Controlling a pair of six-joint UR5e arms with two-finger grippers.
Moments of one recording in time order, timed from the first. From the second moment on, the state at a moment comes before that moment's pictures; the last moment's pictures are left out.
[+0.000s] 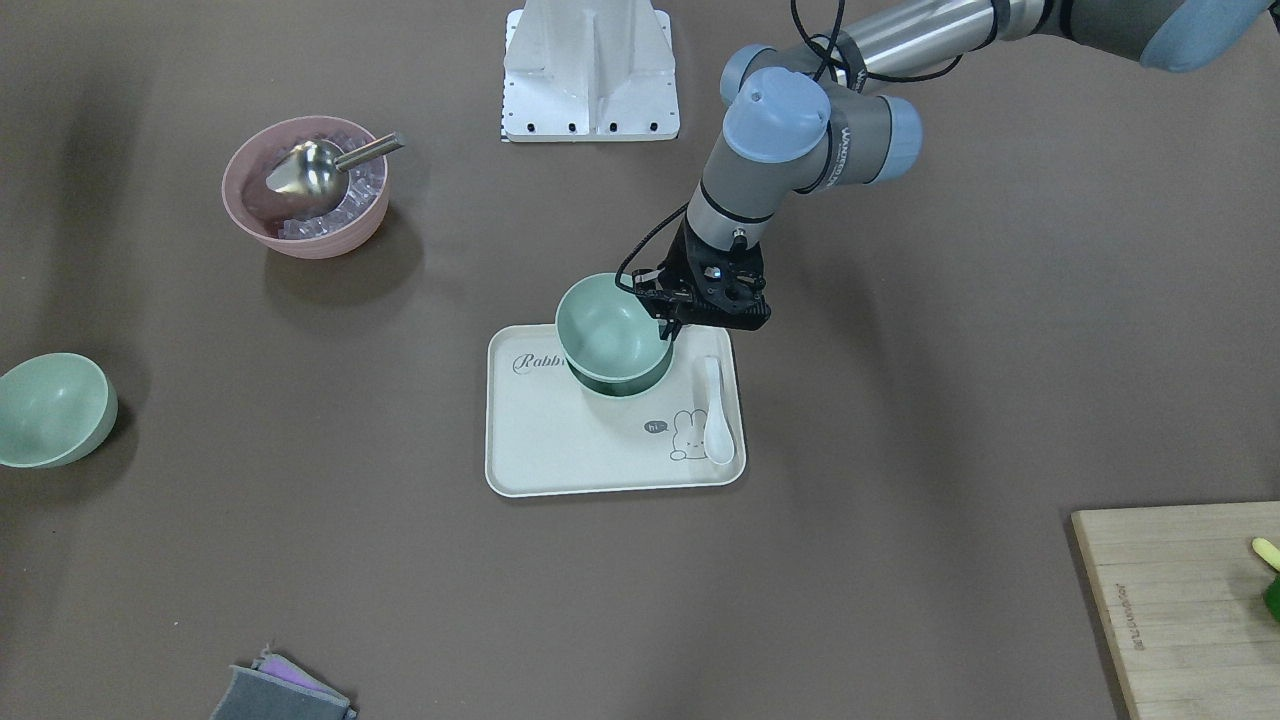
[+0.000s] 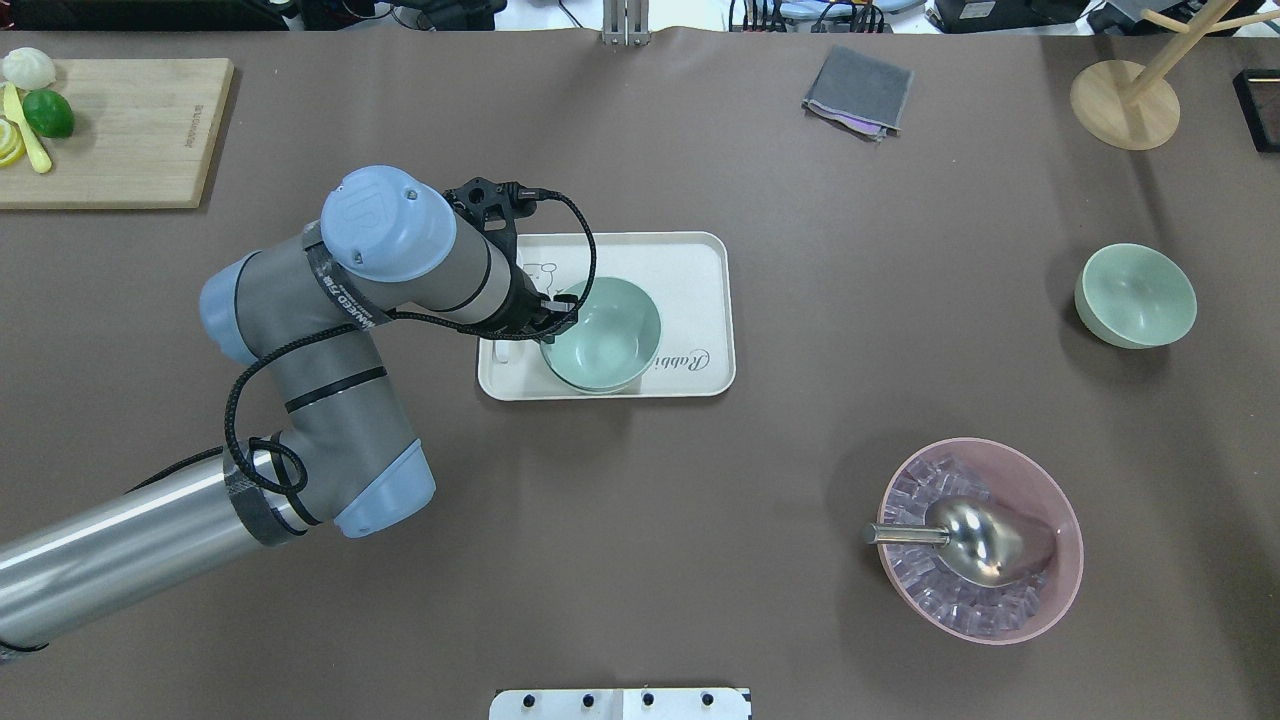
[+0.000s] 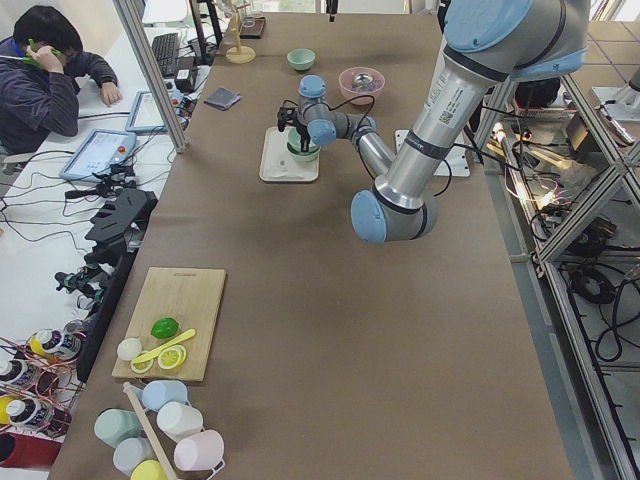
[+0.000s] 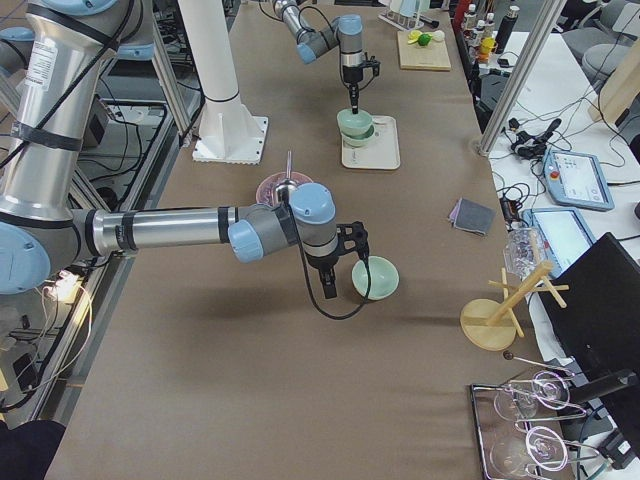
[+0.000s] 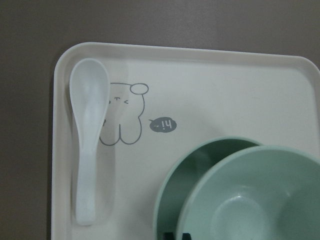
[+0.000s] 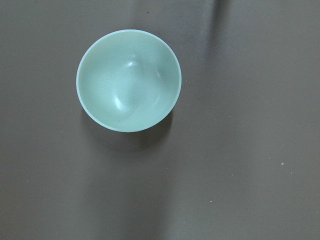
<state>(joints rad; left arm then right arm) -0.59 -2.23 -1.58 -1.91 -1.92 -1.24 1.36 -1.87 1.94 -1.26 2.32 0.21</state>
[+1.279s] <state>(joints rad) -0.59 -2.23 -1.56 -1.91 -1.90 -1.24 1.36 -1.87 1.94 -1.26 2.32 0.21</state>
